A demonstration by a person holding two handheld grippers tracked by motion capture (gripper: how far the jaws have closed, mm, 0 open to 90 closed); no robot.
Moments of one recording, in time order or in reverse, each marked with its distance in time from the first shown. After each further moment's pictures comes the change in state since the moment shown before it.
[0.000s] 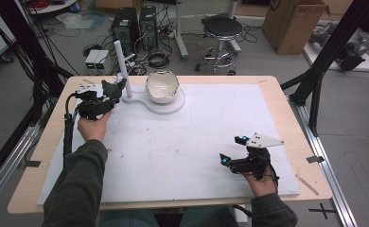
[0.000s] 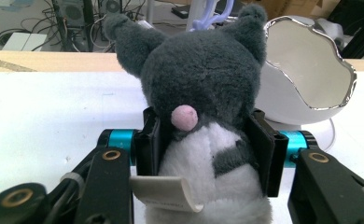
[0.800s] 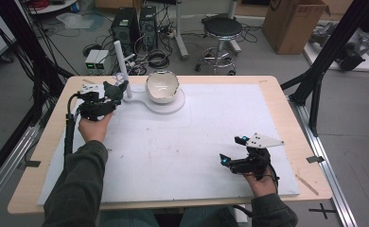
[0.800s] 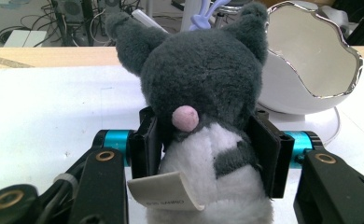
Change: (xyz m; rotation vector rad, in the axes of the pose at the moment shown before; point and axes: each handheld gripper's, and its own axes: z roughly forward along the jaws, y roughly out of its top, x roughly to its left) left arm -0.002 -0.002 0.002 0.027 0.007 0.024; right arm 0.000 0.000 0.000 -0.003 0.001 -0.006
